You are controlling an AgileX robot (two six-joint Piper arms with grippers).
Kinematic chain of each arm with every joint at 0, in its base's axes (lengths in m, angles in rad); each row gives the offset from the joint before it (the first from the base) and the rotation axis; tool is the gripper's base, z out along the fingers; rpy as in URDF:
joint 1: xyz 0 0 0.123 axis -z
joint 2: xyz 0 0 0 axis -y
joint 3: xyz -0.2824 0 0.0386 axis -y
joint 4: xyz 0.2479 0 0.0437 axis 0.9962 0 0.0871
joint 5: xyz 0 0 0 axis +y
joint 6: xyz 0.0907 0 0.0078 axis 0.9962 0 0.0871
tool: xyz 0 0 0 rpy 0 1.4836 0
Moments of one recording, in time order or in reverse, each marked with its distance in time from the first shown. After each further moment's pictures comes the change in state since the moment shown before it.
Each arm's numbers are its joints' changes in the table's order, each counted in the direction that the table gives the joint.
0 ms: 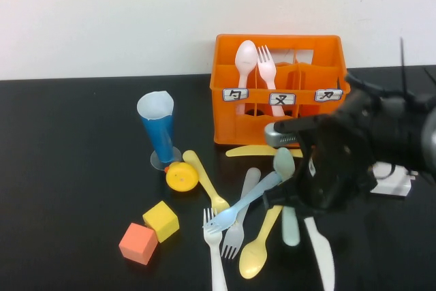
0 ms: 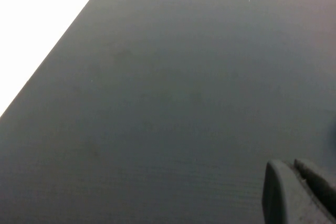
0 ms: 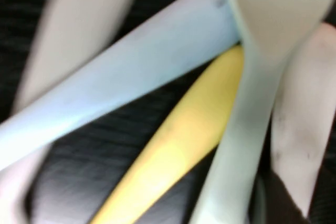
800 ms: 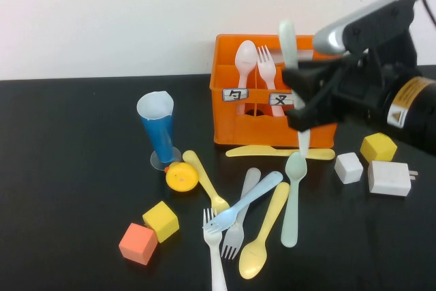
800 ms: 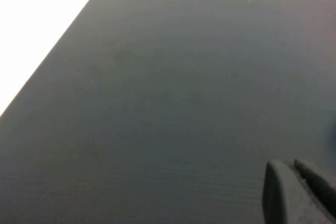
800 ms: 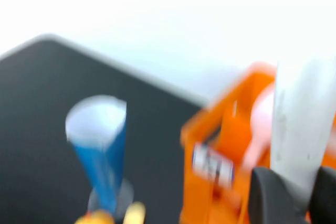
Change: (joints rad) right arm 0.052 0.457 -0.312 -0.105 -0.903 -0.307; left arm 0.000 0.000 0.000 0.000 0.000 -0.002
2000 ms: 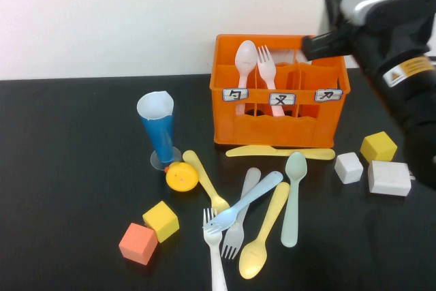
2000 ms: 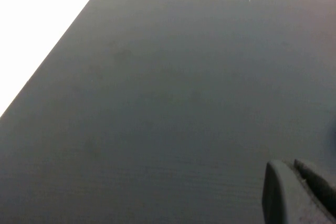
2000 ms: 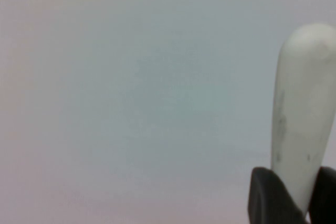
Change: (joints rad) right arm 0.082 -0.245 0.008 0.425 -0.817 -0.498; left arm 0.000 0.000 0.000 0.000 0.000 -0.002
